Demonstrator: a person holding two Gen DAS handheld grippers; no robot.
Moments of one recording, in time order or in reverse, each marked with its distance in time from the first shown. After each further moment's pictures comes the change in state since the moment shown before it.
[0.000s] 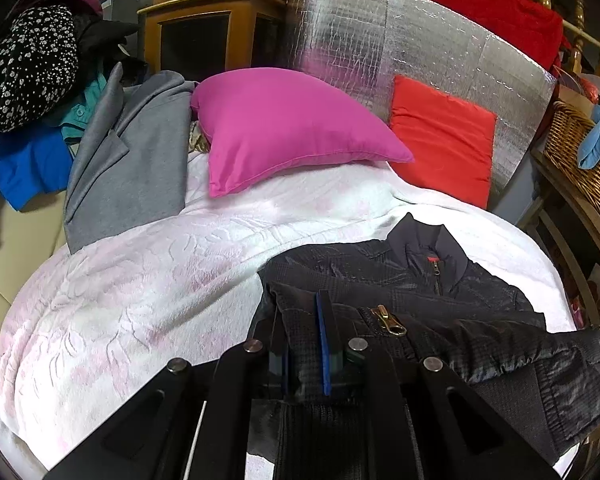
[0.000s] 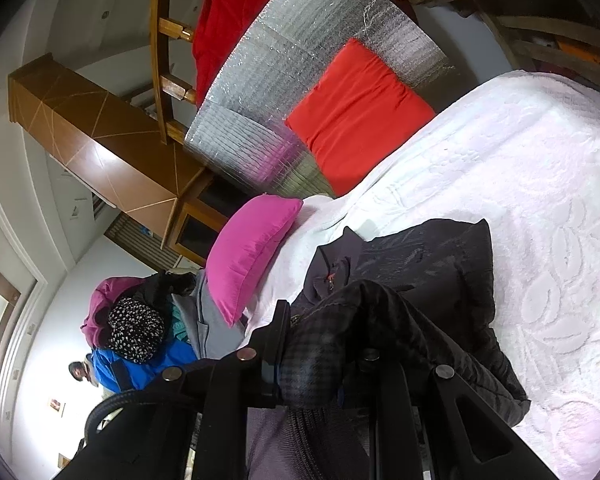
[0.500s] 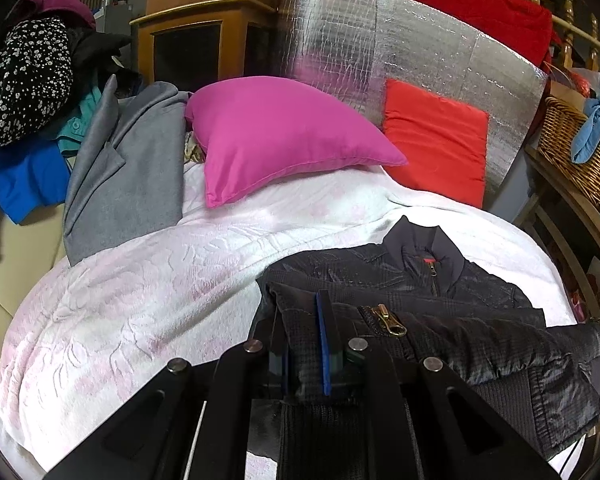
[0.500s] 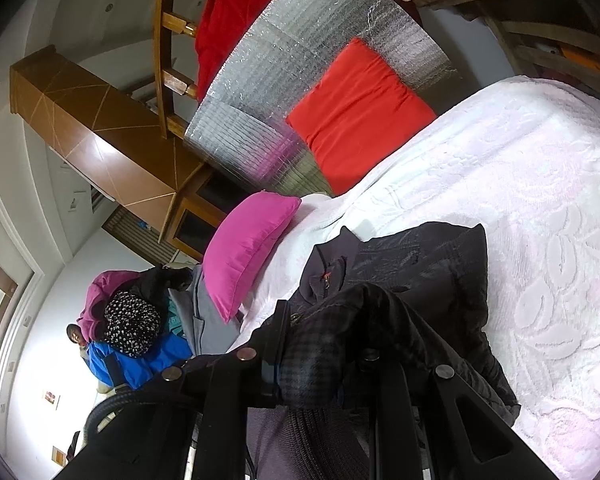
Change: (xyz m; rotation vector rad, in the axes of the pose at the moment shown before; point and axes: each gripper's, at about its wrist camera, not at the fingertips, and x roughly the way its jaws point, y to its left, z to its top) left arm -0.003 -0.002 0.001 0.034 -0.022 -0.007; right arm 0.001 -0.001 0.001 -0.022 0.011 -0.009
